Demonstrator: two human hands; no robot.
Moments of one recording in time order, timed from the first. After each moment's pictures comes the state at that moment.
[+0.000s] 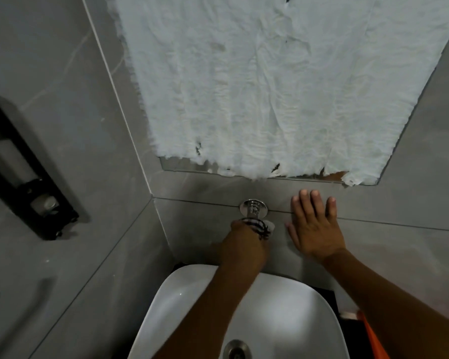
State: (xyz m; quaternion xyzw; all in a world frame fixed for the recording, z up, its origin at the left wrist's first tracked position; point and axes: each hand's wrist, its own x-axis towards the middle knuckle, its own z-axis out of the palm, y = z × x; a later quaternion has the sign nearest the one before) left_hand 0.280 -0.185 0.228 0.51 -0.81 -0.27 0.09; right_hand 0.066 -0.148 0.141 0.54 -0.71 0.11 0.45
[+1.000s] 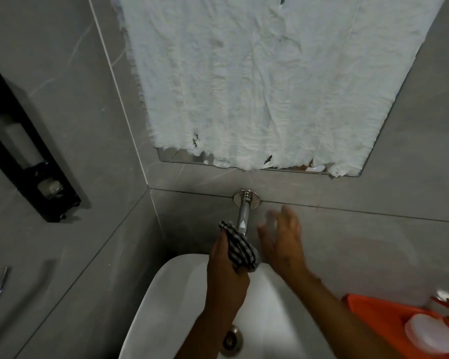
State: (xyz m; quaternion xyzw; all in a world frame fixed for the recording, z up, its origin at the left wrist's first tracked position) left_hand 0.337 -0.135 0.179 0.43 -0.71 -0.44 0.34; right_hand 0.180 -0.114 0.168 0.41 -0.82 0.40 -0.09
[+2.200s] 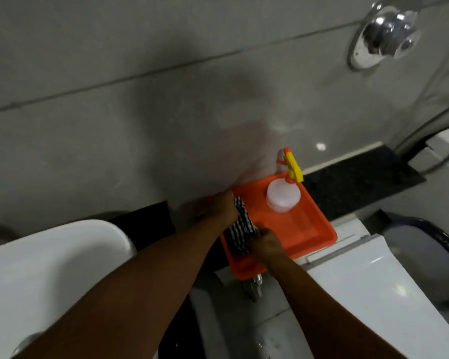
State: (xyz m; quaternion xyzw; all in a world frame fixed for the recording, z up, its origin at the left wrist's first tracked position) left_hand -0.036 0.027 -0.080 0.27 -0.93 -0.23 -0.12; right_hand -0.011 0.173 -0.095 -0.05 -0.82 0.46 -0.35
